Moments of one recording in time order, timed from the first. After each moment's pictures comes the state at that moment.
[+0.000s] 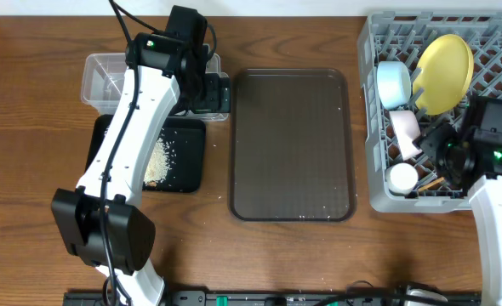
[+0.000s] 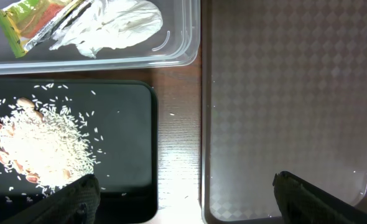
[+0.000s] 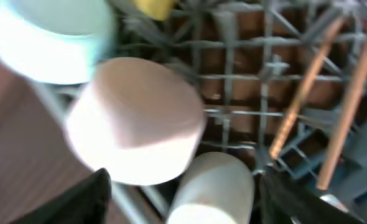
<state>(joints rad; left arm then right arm) -0.24 1.86 1.83 -1.29 0.07 -0.25 -0.20 1.28 1.03 -0.79 -0.03 0.60</state>
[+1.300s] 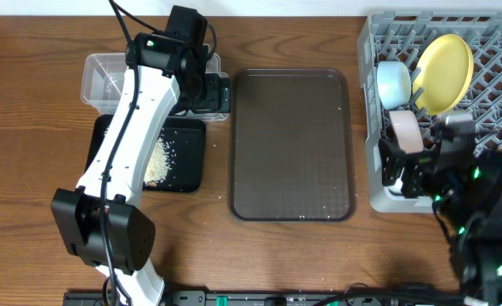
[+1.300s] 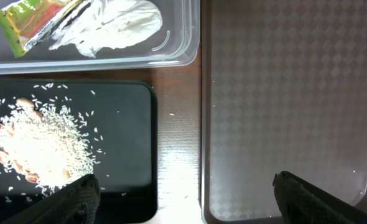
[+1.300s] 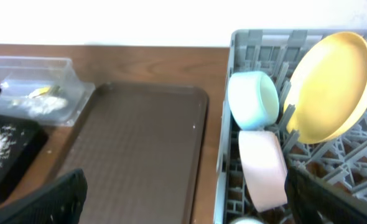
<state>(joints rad) -0.24 1.86 1.83 -1.29 0.07 -0.25 0.00 0.72 0.87 -0.61 -0.22 0.04</state>
